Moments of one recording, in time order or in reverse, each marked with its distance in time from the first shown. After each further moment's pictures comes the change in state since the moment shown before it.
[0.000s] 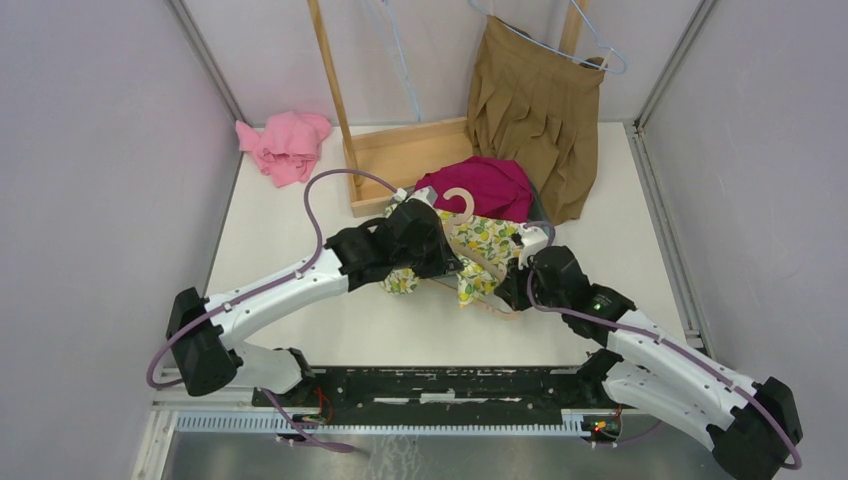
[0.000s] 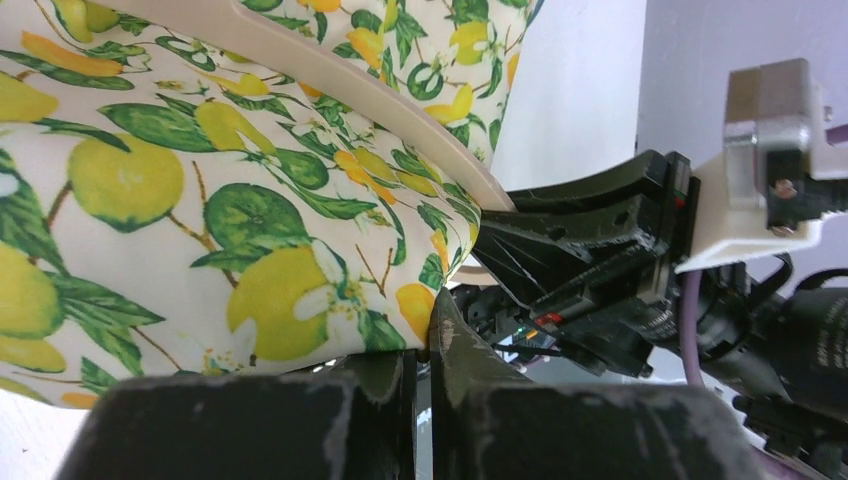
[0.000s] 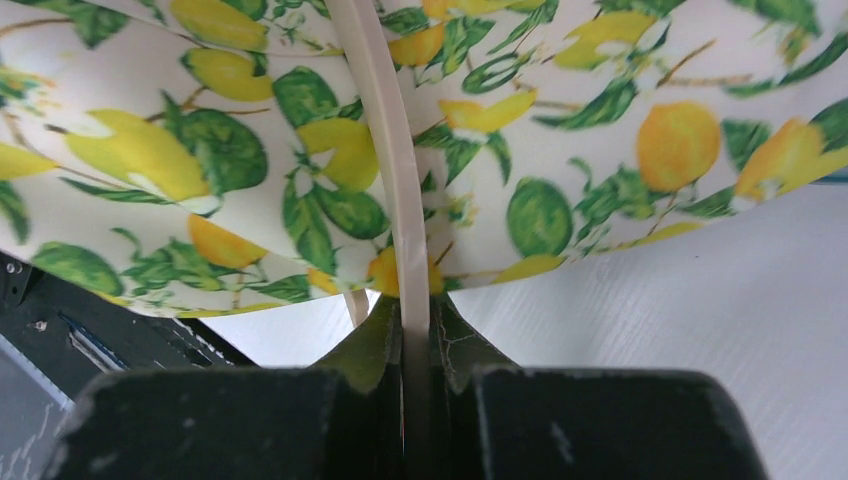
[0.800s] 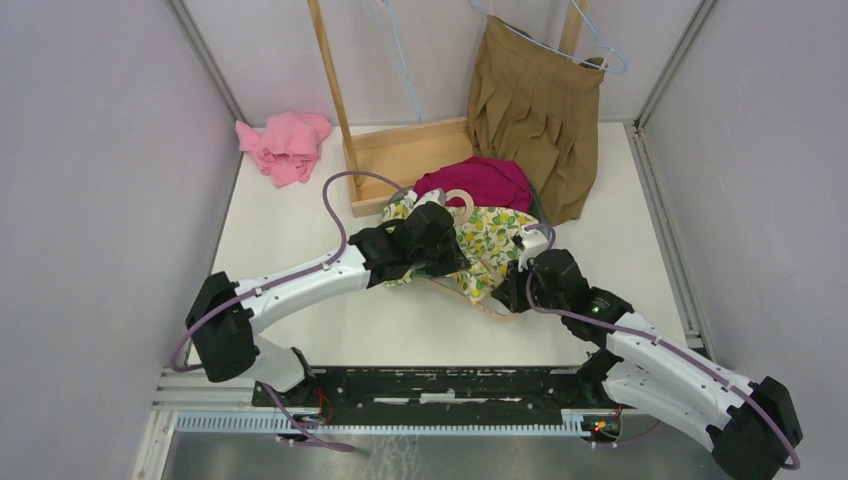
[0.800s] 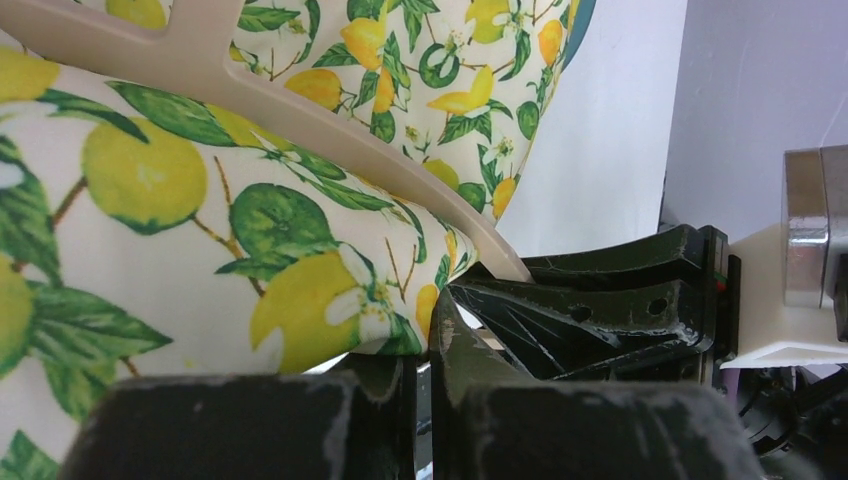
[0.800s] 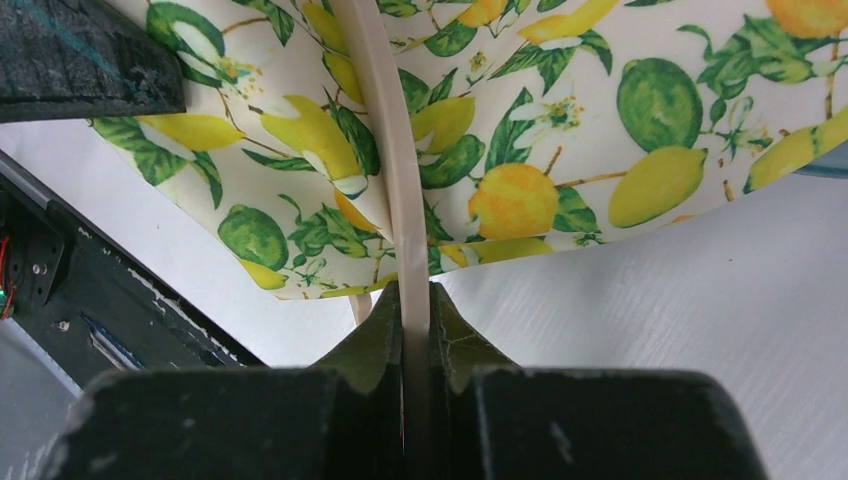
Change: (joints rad) left arm -0.002 0.103 -0.009 0.094 -0.055 -0.014; right arm -0.005 -0.003 -0.042 0.054 -0.028 0.032
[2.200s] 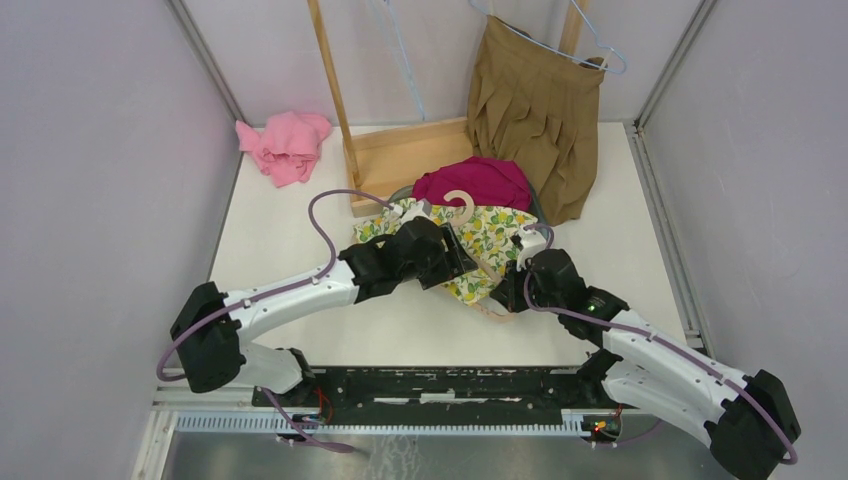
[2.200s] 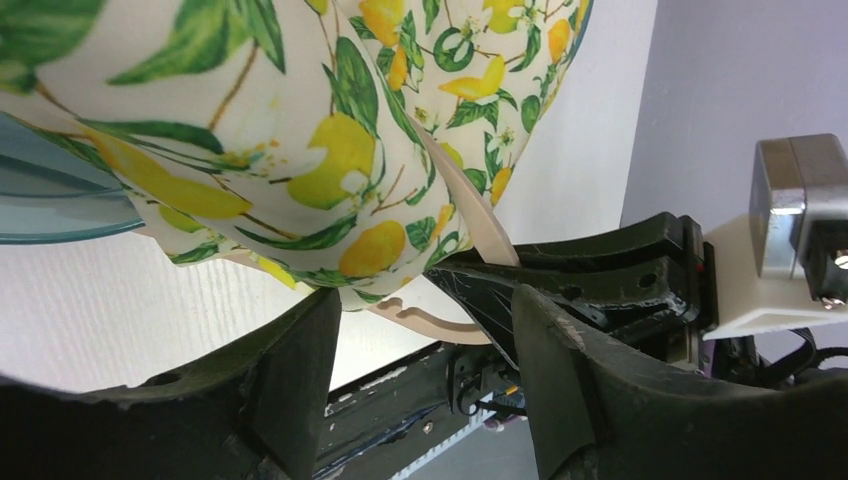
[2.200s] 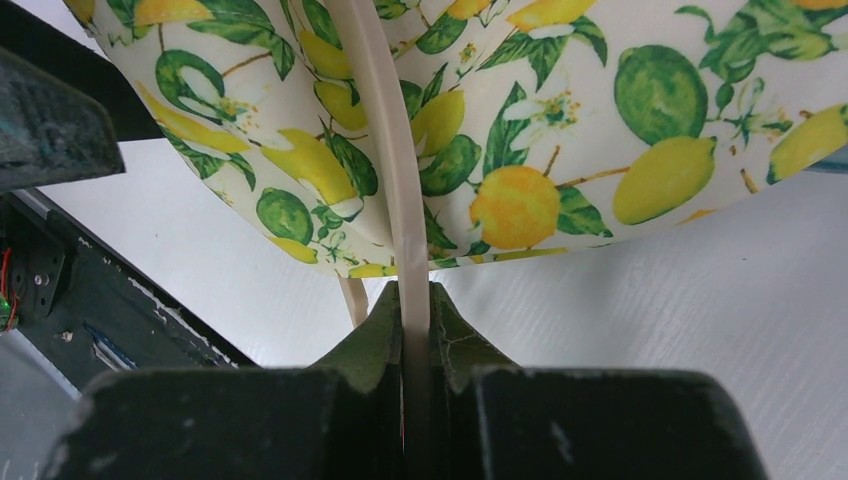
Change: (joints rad) left arm -0.019 -0.095 -0.156 0.120 -0.027 -0.132; right arm 0.000 0.034 -0.013 0.035 0.003 0.029
